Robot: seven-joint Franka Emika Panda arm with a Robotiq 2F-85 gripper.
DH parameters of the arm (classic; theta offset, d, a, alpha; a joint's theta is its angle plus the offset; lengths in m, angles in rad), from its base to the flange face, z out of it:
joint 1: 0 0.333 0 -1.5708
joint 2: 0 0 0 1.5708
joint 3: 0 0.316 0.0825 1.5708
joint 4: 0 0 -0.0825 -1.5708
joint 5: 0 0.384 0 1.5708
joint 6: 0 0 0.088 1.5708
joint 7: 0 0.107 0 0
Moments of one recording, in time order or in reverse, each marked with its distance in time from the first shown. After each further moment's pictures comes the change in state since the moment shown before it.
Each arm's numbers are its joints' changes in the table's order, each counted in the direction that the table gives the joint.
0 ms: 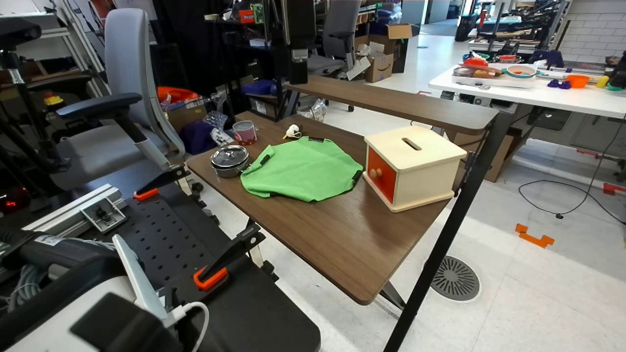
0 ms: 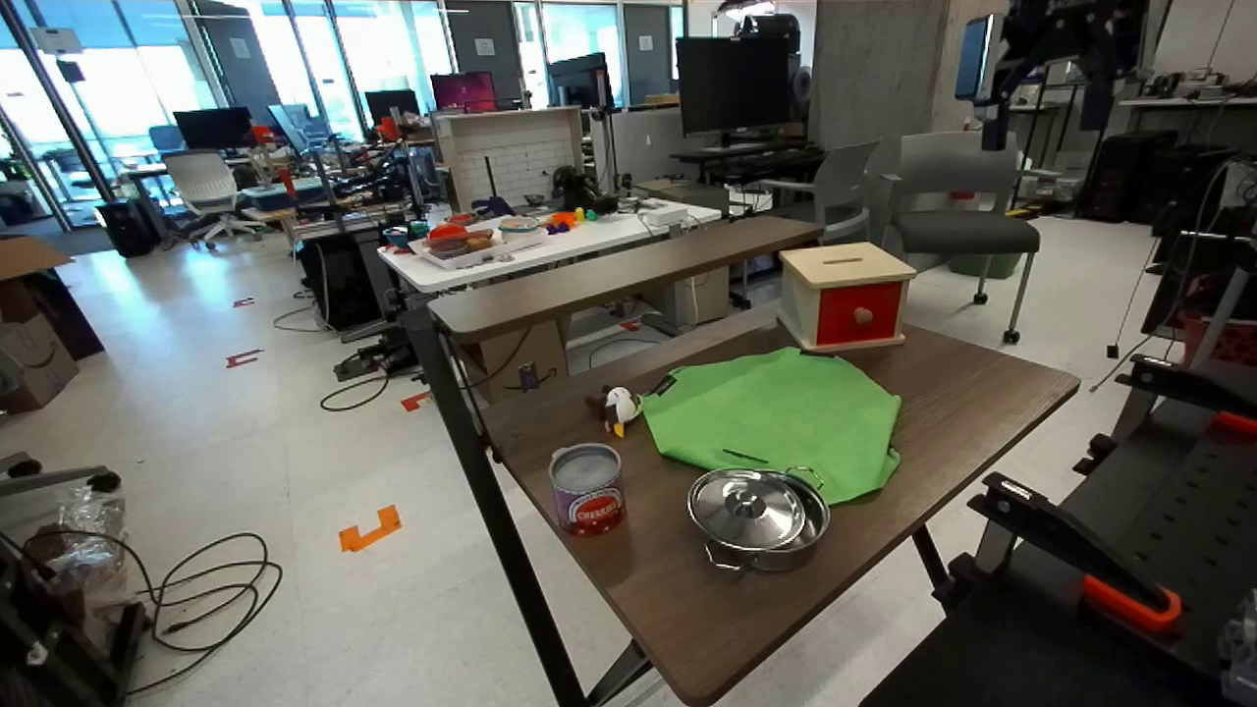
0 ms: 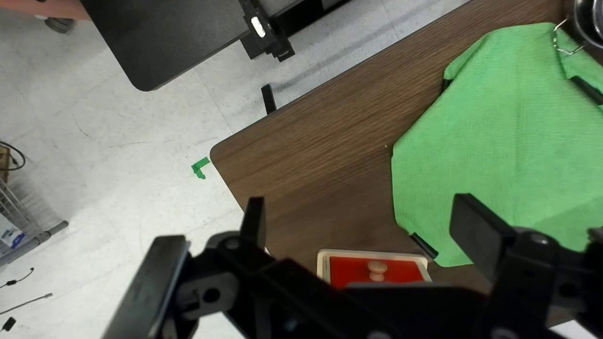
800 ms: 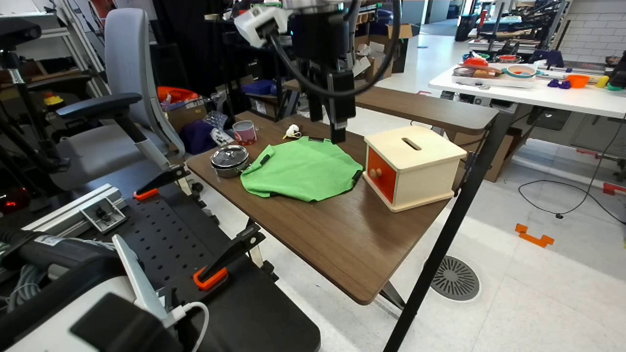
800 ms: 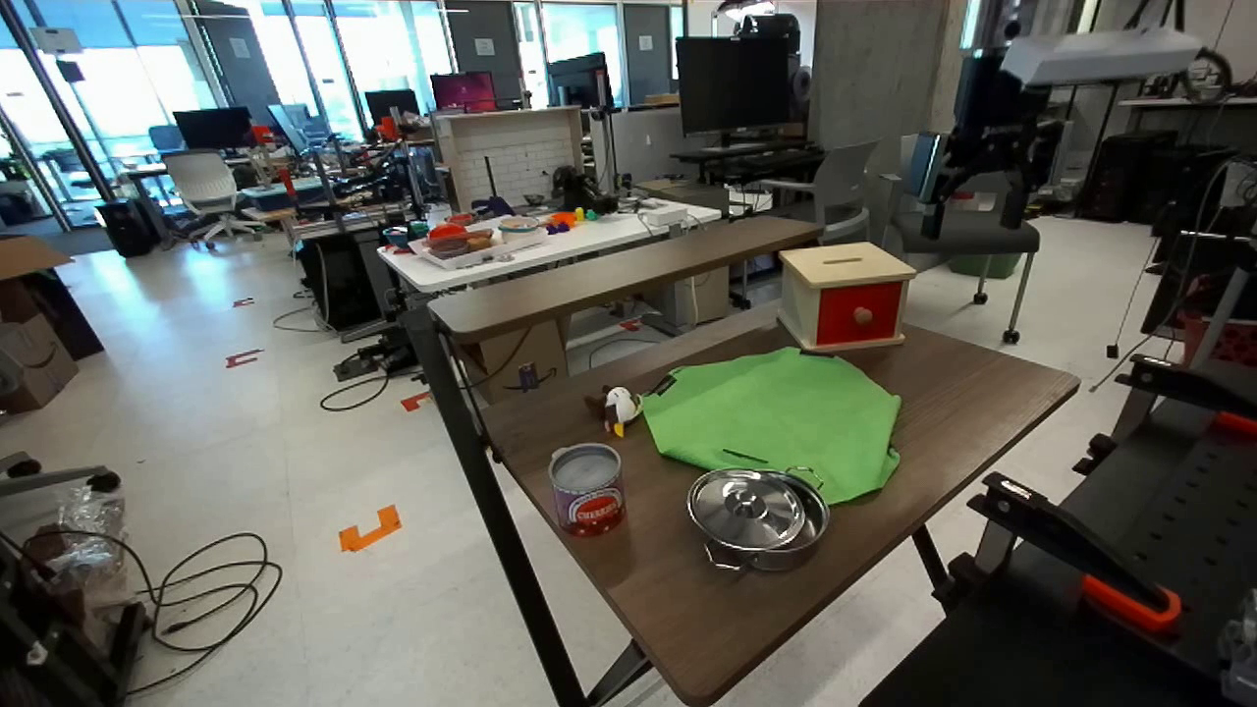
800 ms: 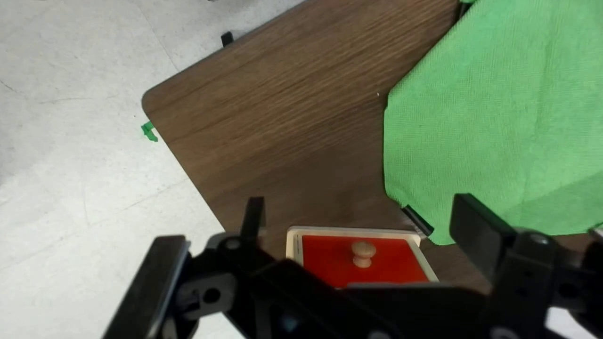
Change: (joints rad) arm -0.002 0.256 -0.038 0.023 0.093 0.360 -0.133
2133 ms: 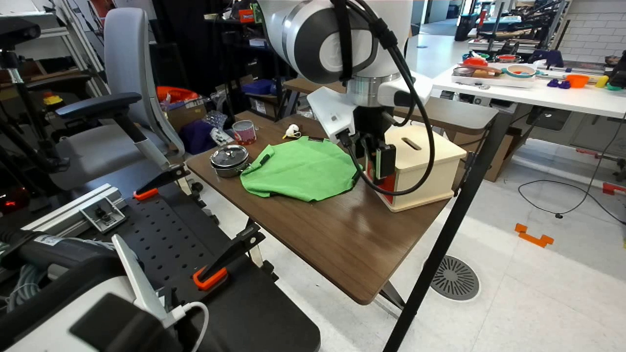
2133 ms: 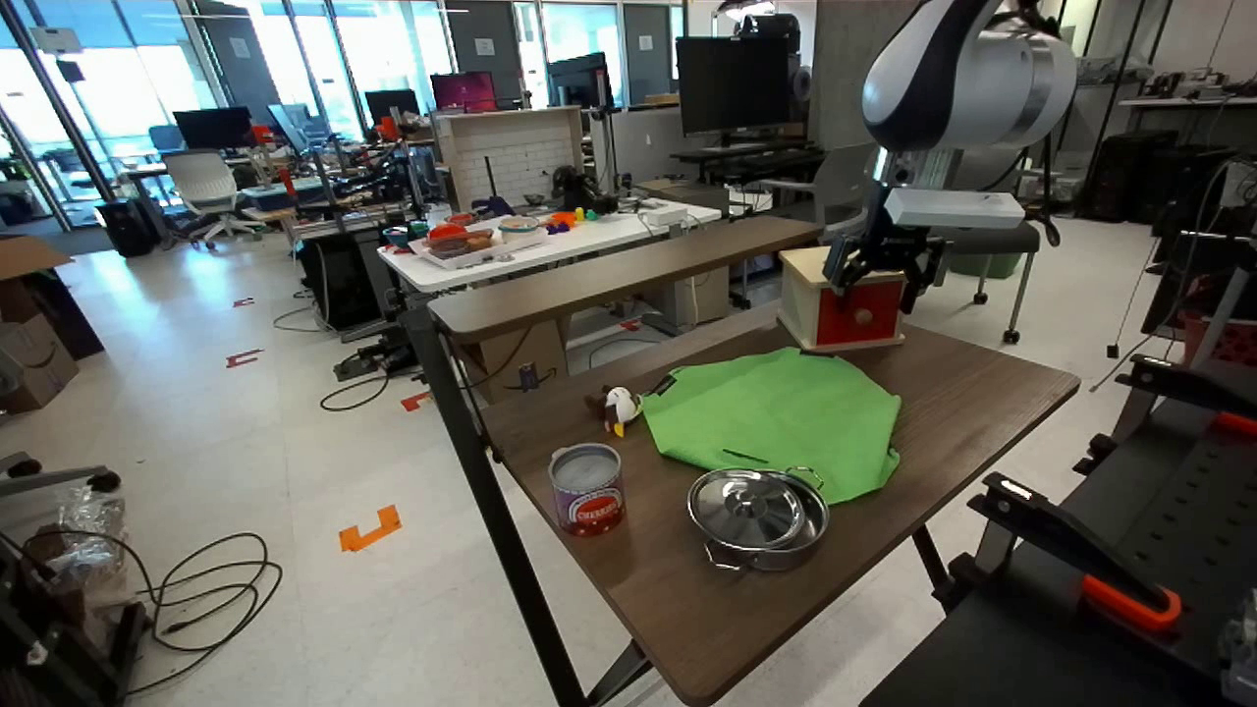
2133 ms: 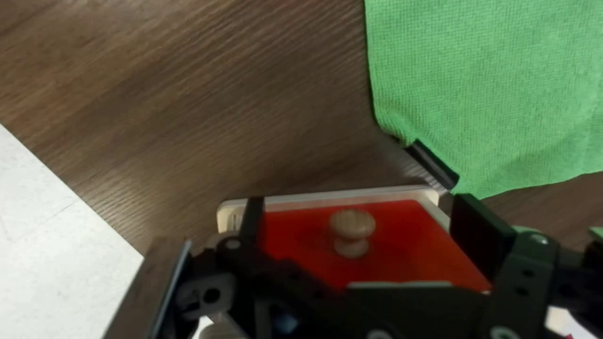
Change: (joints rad) arm -0.055 0.496 0.057 0.415 0.234 0.146 -0.127
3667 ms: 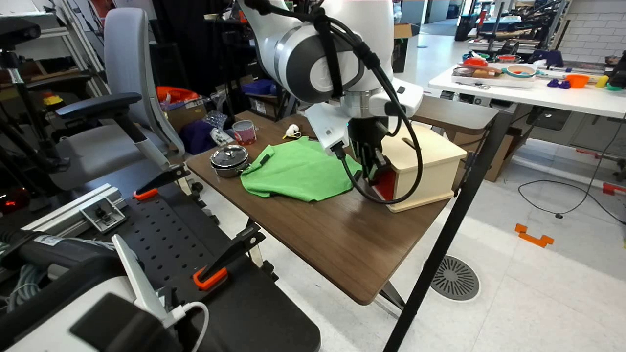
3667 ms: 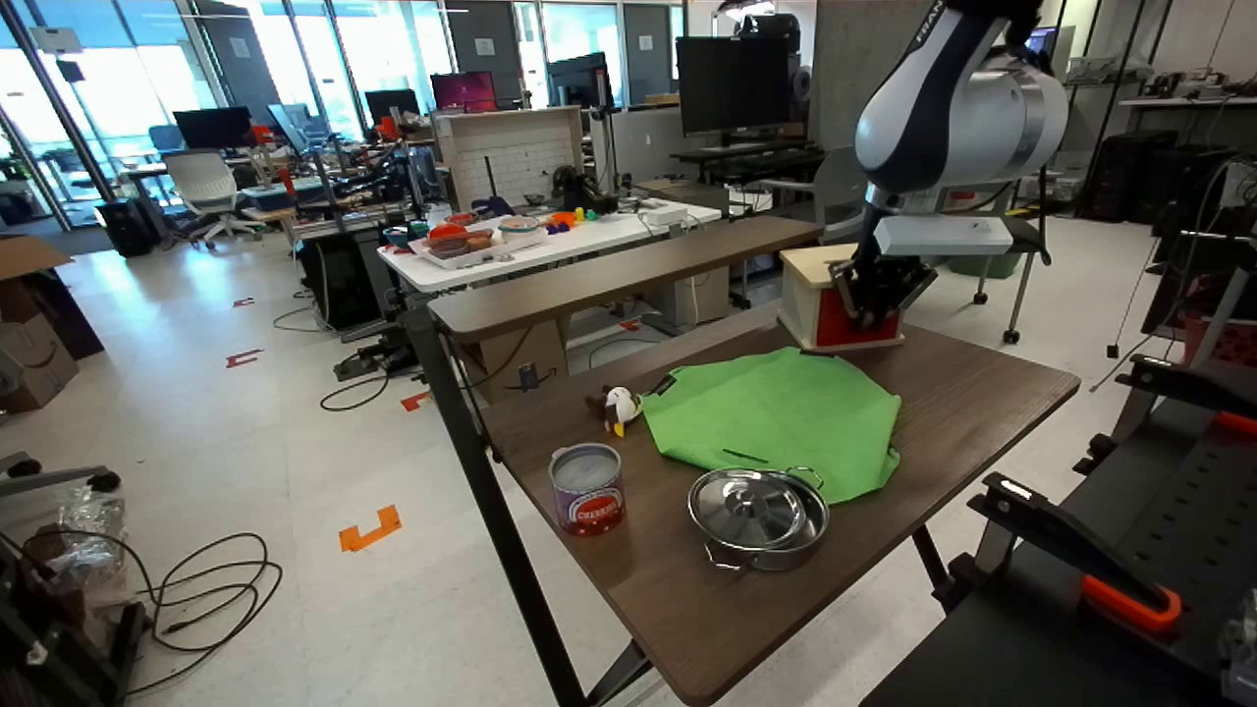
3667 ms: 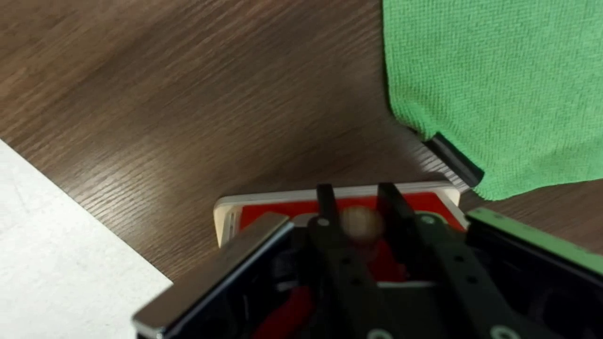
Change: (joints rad) arm 0.087 0.049 -0.067 -0.012 -0.003 0.131 0.052
